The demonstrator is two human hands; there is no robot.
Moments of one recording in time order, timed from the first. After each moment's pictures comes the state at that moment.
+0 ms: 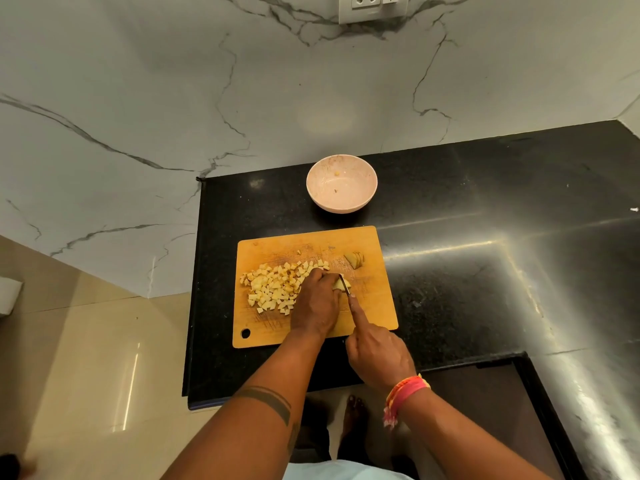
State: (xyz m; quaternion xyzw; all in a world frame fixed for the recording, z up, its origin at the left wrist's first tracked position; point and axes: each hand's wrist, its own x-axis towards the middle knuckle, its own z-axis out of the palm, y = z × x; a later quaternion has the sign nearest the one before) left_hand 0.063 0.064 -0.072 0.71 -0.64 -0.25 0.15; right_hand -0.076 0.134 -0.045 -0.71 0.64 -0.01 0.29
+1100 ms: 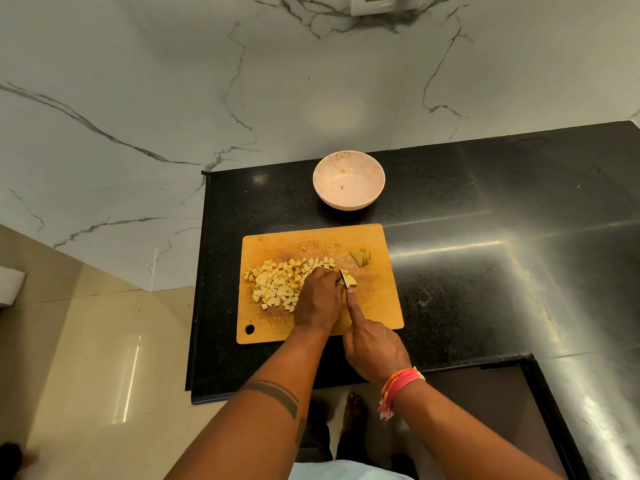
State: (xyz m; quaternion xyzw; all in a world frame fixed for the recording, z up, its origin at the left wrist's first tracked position) left_hand 0.064 0.061 -0.068 0.73 -0.62 -0.24 0.16; right_hand -0.063 0.127 -0.055 -0.73 0.62 0.01 0.29
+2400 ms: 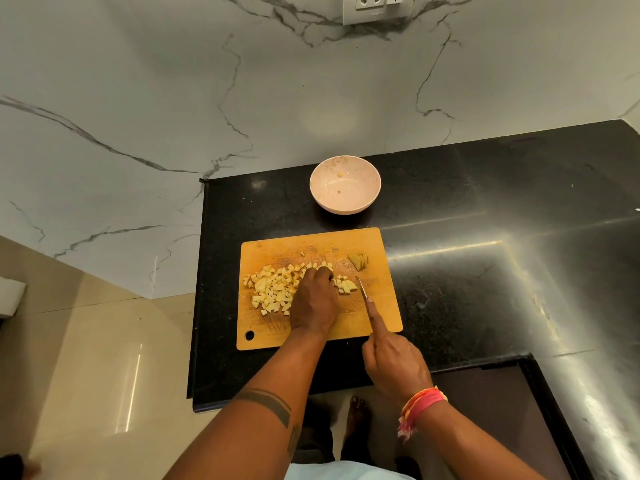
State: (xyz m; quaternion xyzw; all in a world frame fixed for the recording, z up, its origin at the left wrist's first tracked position) left_hand 0.065 0.061 -0.060 0.76 -0.59 -0.21 0.15; right_hand -0.093 0.144 -0.051 -0.69 0.66 -0.03 0.30
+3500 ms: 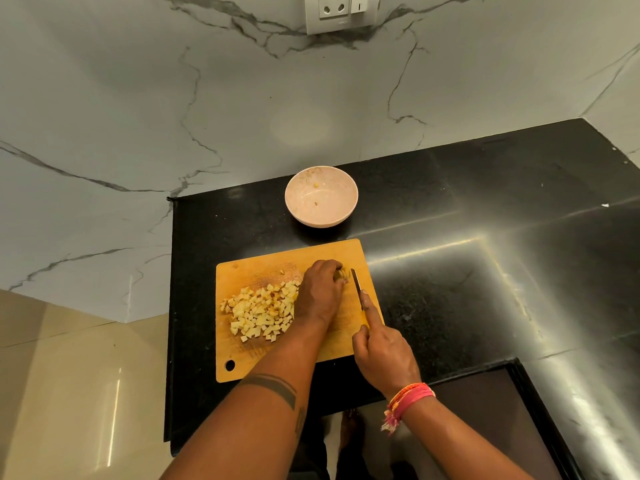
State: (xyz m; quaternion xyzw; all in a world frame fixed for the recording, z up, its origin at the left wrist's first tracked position) left_hand 0.040 0.001 -0.073 0.68 -0.65 -0.28 0.21; right_hand -0.092 0.107 -0.051 -0.63 0.70 -0.13 0.30
